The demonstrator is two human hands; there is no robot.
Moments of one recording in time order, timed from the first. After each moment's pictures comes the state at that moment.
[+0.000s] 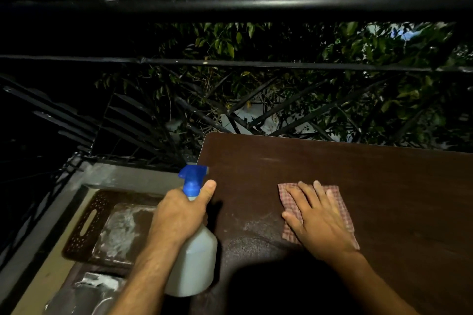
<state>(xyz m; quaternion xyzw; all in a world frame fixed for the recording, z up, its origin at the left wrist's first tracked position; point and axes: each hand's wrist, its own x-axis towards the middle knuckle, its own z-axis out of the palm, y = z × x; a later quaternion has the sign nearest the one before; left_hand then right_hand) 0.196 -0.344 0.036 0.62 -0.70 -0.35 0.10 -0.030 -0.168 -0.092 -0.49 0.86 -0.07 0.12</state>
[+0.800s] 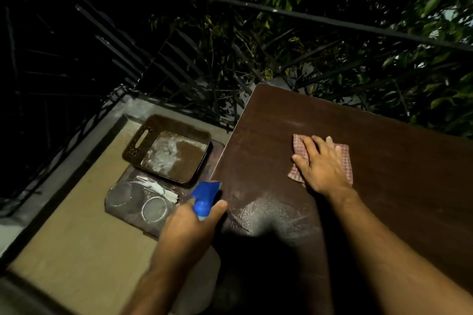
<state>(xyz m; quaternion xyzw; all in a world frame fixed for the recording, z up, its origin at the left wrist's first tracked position) 0.342 -0.223 0.014 0.67 -0.62 -0.40 0.10 0.014 -0.217 -0.083 -0.52 0.84 -0.09 0.14</state>
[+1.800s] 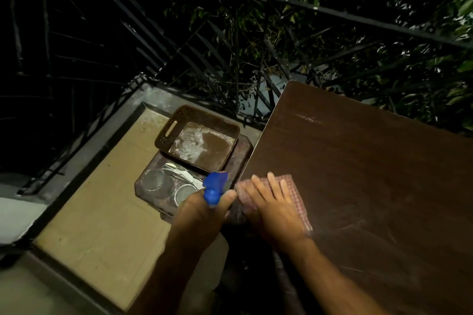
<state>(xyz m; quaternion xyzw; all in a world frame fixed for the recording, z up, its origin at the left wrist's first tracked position) 0.403 -0.246 0.016 0.64 -0.63 -0.42 0.12 0.219 -0.185 -0.079 -0.69 0.70 -0.04 0.20</state>
